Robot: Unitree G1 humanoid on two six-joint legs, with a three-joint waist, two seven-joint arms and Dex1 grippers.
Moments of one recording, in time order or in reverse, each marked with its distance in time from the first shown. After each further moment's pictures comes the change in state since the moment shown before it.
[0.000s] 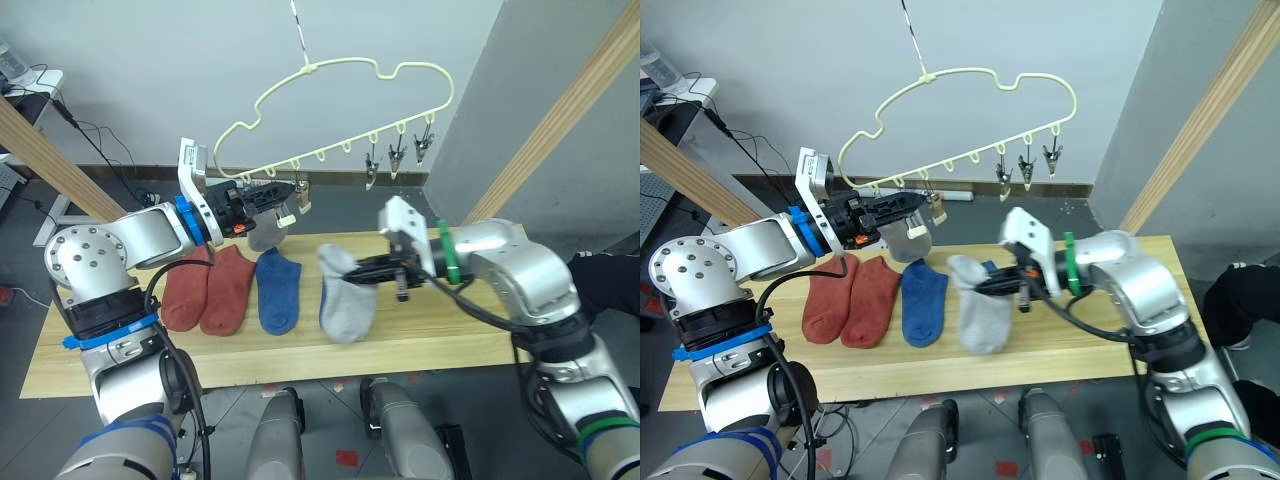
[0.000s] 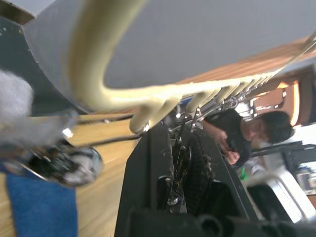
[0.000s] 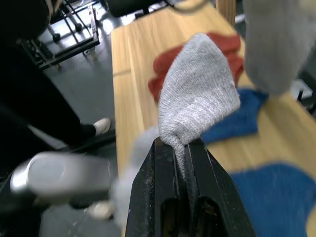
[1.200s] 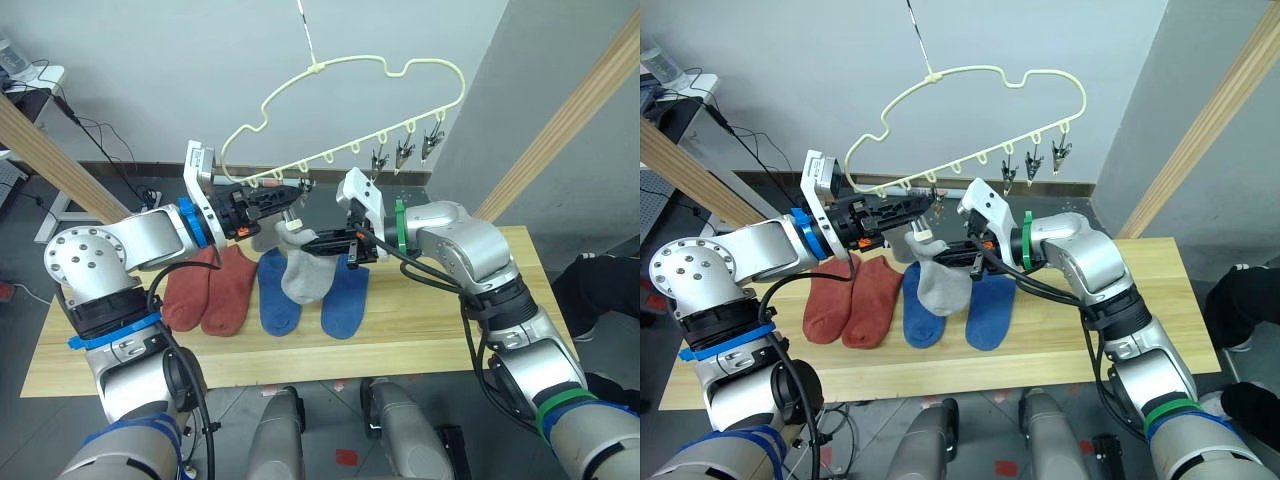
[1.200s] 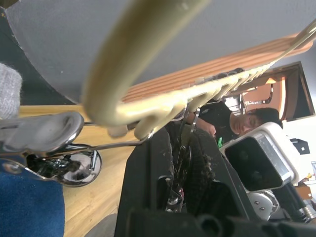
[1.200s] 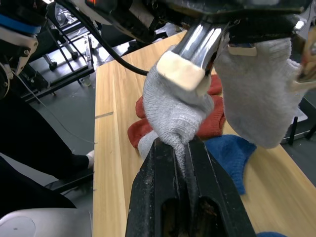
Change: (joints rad) left arm 0.026 0.007 -0.010 -0.043 -0.064 0.012 0.018; right arm -0.136 0.116 -0.021 0.259 0.013 -0.054 -0.092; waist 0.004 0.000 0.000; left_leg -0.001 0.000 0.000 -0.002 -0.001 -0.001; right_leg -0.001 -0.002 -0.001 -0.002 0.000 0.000
